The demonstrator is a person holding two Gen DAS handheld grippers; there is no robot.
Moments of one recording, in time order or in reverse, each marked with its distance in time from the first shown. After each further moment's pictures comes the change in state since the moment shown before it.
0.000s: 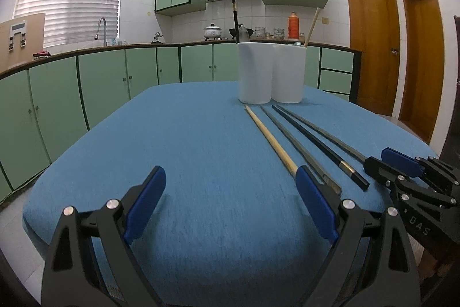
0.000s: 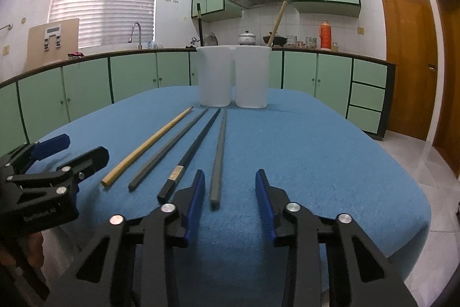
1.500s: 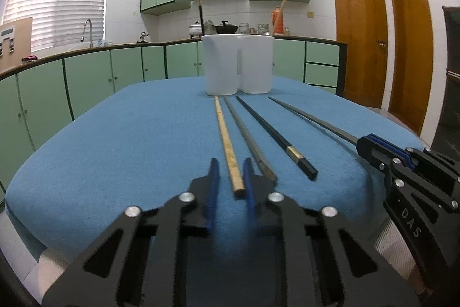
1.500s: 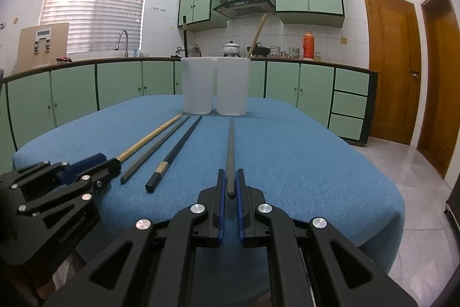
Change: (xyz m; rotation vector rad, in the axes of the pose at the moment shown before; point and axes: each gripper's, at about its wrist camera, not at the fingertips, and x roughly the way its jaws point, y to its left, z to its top) left arm 0.004 -0.050 -0.010 0.040 0.015 -0.058; right arm -0.022 -0.008 -0.007 0.001 -0.055 -0.092
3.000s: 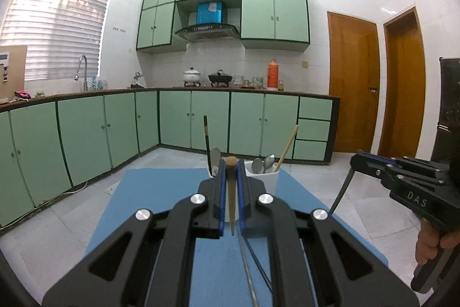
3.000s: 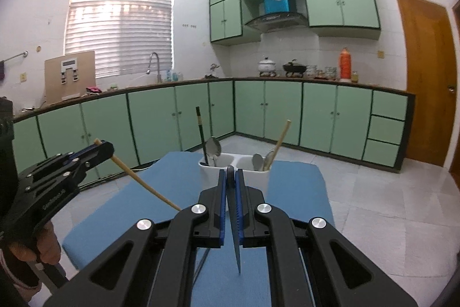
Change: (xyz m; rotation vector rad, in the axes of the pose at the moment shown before) left arm -0.035 0.036 0.209 -0.036 -0.180 -0.070; right arm 0.009 -0.042 0.226 -0.007 -0.006 0.245
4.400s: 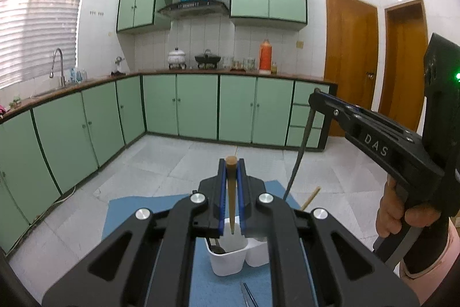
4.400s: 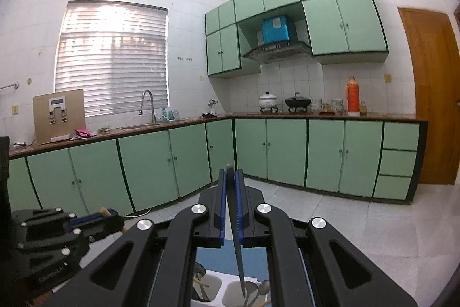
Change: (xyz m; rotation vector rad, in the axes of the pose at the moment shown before) left arm 0.151 0.023 0.130 0.016 0.159 -0.064; right arm 0.133 -0.041 0.158 0.037 -0.157 0.000
